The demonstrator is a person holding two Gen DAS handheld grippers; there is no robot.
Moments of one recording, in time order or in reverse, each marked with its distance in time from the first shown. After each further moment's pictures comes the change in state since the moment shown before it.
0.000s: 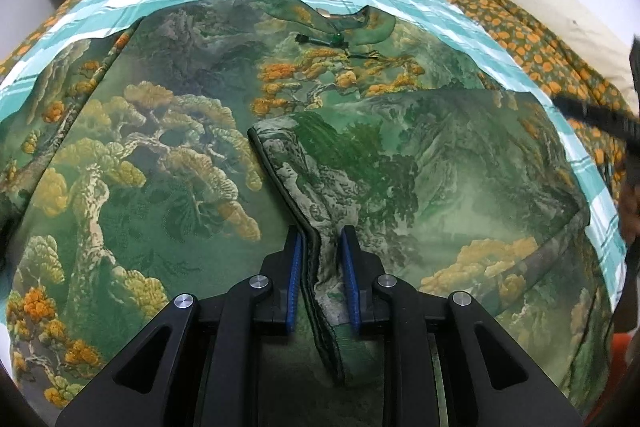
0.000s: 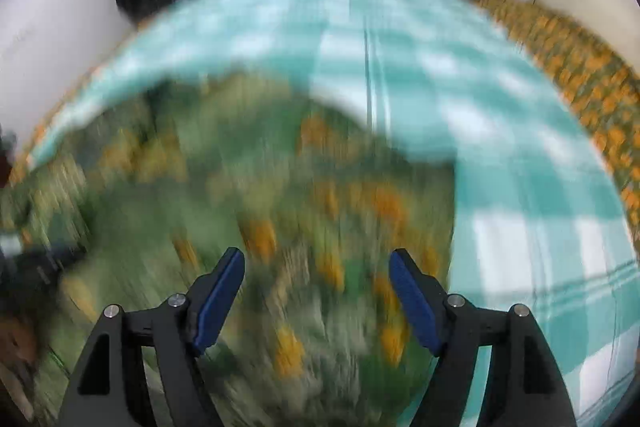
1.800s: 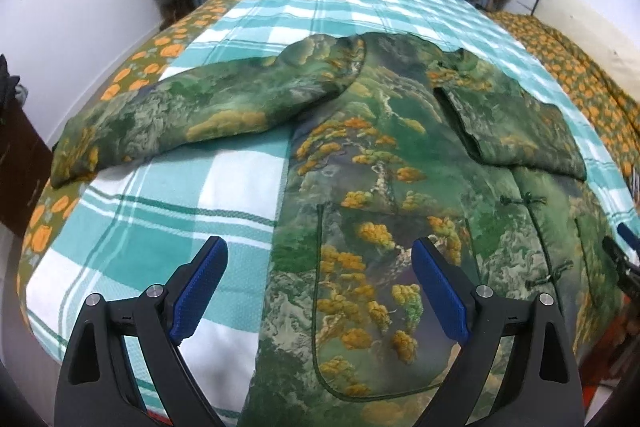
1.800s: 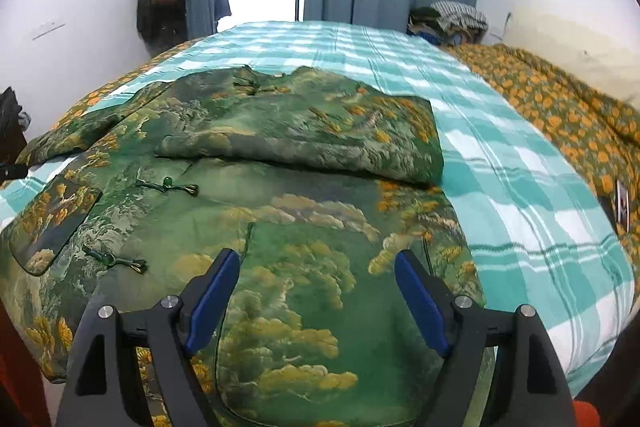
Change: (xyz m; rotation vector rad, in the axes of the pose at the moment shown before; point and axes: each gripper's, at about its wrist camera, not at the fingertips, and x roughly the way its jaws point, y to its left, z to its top) left arm -0.208 0.098 -0.127 -0.118 -0.086 0.280; right arm -0.156 0.099 -0.221 -0.100 -0.150 -0.099
